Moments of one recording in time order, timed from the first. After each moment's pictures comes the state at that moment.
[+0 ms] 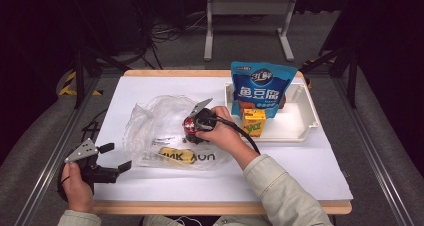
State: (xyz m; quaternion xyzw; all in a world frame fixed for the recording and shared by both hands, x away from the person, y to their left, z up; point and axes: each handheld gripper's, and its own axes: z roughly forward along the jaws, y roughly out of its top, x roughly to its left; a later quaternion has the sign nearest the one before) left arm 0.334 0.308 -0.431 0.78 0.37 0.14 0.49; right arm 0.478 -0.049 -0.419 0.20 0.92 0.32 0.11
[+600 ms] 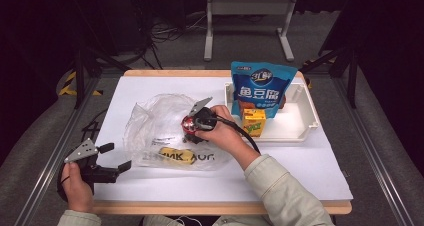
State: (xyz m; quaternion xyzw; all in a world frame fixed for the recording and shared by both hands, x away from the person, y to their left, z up) left arm 0.334 0.308 -0.431 0.77 0.37 0.14 0.50; right arm 0.471 -0.047 -0.405 0.19 0.92 0.33 0.11
